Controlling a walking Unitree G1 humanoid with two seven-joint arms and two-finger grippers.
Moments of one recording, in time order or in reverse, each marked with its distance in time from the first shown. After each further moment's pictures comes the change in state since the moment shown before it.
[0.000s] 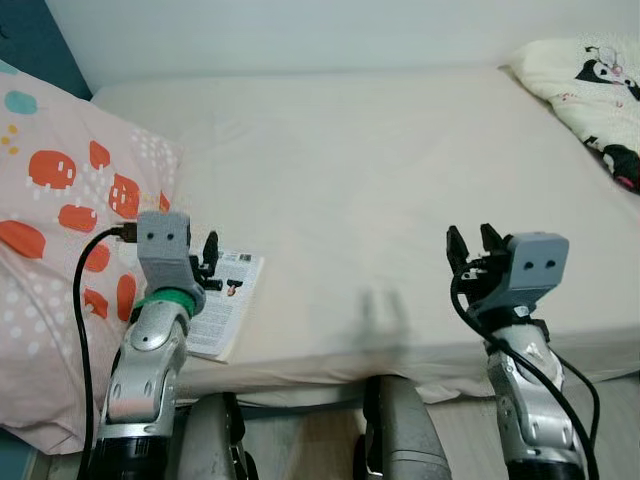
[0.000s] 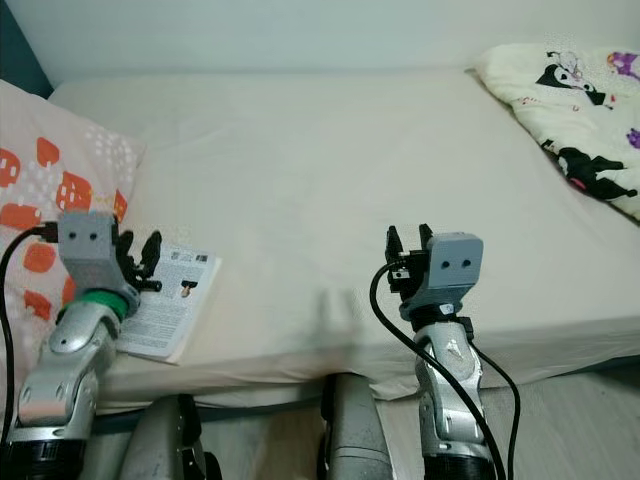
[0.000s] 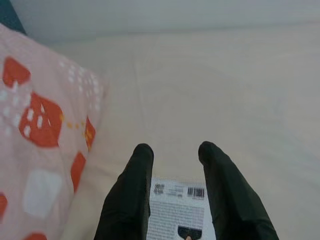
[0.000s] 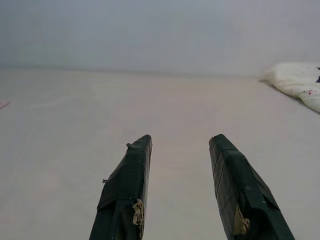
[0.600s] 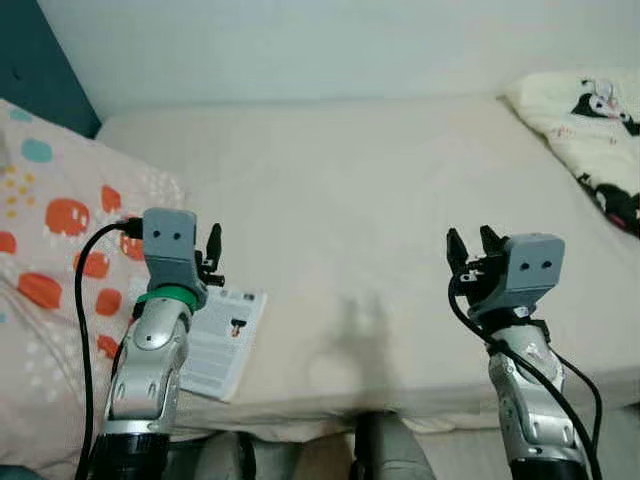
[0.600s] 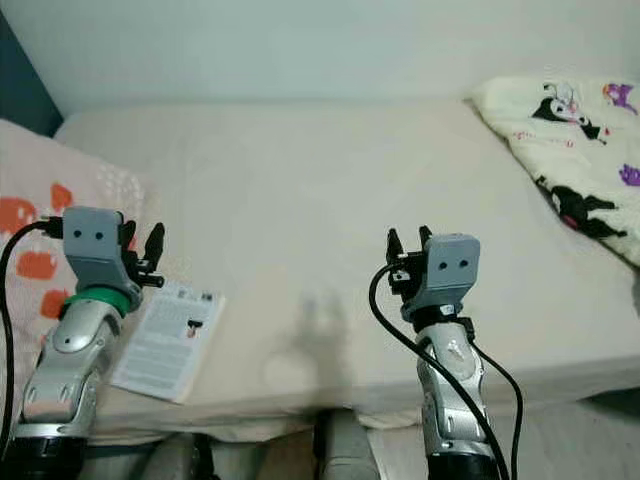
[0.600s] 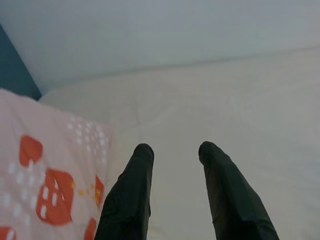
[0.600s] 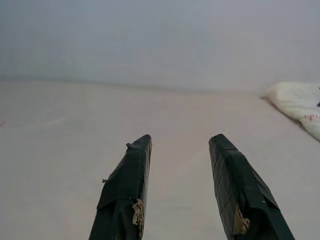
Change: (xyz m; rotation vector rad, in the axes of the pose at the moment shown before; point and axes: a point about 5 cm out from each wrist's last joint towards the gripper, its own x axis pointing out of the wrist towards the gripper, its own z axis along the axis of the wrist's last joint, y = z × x) left arm 0.003 -0.005 0.003 0.041 -0.059 -0.039; right arm 0.000 -0.002 -0.005 -0.016 0.012 -0.001
